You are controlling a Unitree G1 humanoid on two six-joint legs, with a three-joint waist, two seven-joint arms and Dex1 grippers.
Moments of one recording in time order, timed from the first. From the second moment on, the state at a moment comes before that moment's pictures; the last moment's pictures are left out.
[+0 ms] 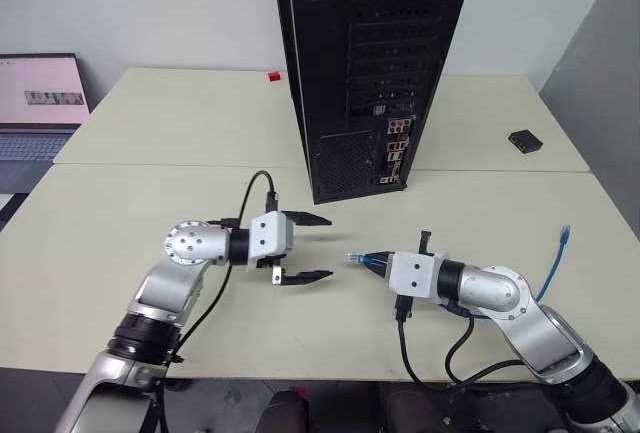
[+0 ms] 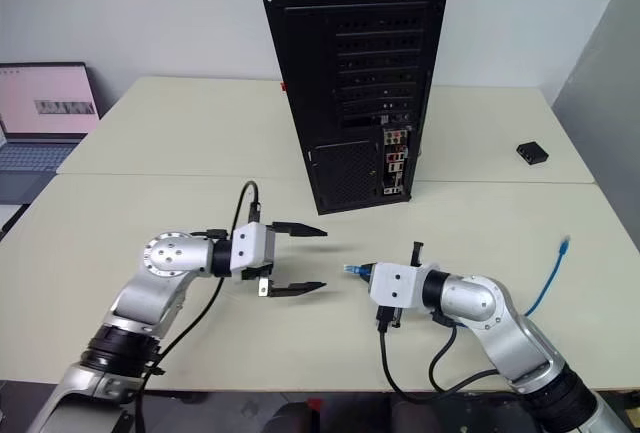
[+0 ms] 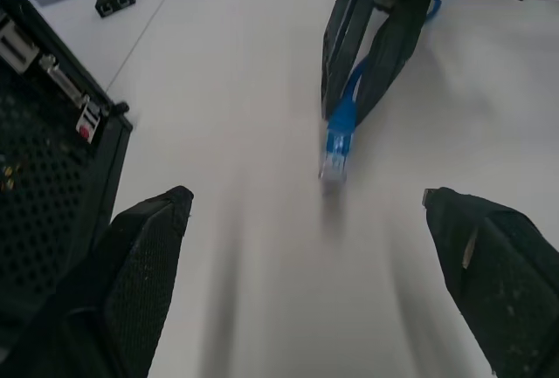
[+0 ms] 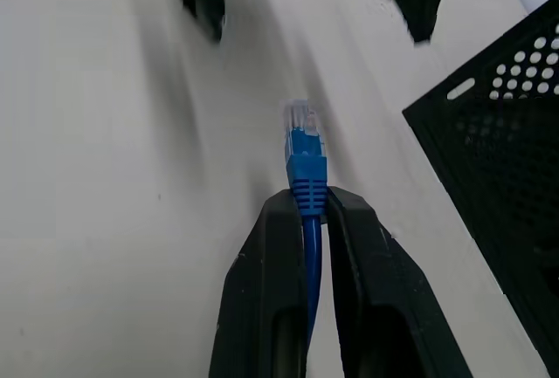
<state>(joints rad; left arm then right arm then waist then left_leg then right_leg) -0.42 0.58 -0.19 0.09 -0.19 -0.15 -1.23 -0.23 -0.62 0.39 -0.43 -0.12 0.22 0.74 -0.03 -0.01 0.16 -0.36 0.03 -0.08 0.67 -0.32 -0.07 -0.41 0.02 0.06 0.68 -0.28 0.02</state>
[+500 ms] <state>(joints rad) -0.49 0.52 -0.23 0.16 -0.19 -0.17 -1.28 -0.23 -0.60 0.37 -0.46 -0.10 0.29 0.74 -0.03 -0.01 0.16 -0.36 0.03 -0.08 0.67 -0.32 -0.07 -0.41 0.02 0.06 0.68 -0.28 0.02</state>
